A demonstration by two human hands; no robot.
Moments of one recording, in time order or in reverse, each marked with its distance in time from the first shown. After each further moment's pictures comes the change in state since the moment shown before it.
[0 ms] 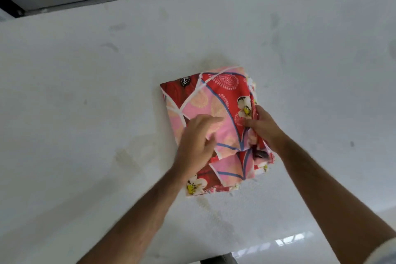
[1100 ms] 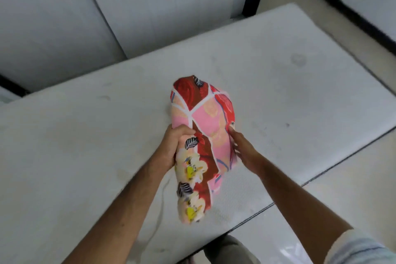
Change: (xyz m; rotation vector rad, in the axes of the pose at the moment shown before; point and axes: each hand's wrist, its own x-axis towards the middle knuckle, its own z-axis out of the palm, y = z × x) left_hand -0.044 0.157 -0.052 -0.888 -0.163 -0.569; right_hand -0.191 0.012 -0.025 0.258 -0.004 -0.044
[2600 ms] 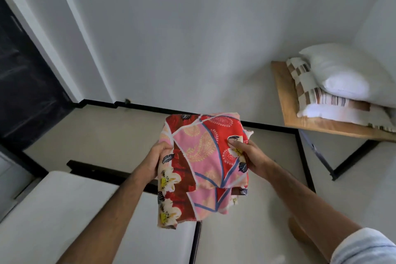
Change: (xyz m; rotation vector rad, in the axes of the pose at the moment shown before) left_hand 0.208 0.021 0.996 0.534 -0.768 -0.153; right_hand -0.290 -0.228 -0.895 0.527 0.656 -0.424
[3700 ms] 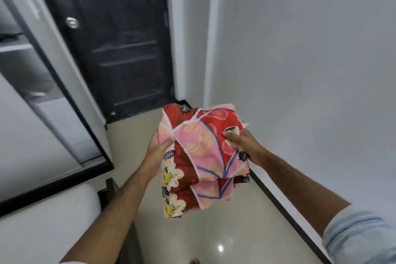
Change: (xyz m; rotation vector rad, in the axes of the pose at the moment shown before) left_hand 0.438 0.308 -0.271 -0.189 0.861 0.552; right_hand 0.764 -0.265 0.252 -0.455 -0.732 -0.035
